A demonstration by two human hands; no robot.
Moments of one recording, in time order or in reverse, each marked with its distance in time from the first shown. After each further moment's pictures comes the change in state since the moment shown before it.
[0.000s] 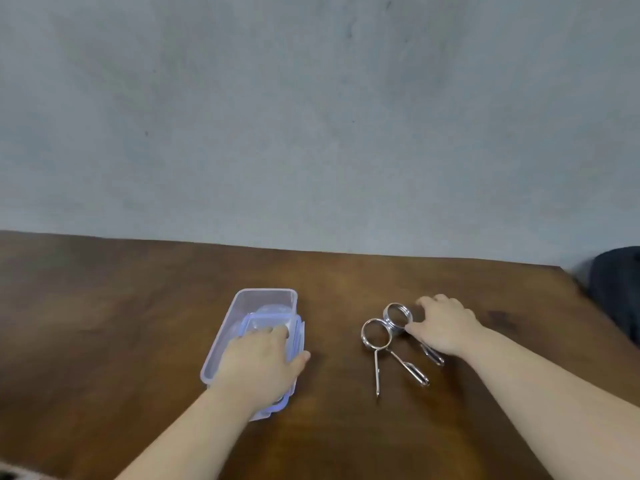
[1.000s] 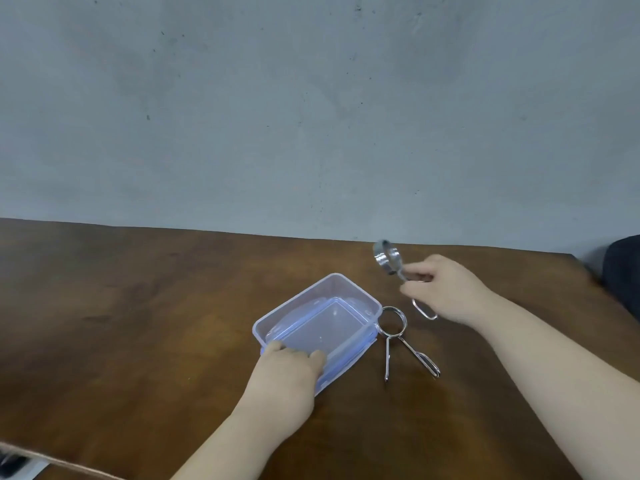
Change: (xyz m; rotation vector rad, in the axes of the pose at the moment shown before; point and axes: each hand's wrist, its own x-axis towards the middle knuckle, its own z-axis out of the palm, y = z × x) left_hand -0.020 0.019 0.029 0.117 0.023 0.311; right_hand -0.031 -0.035 -0.048 0.431 0.123 -0.224
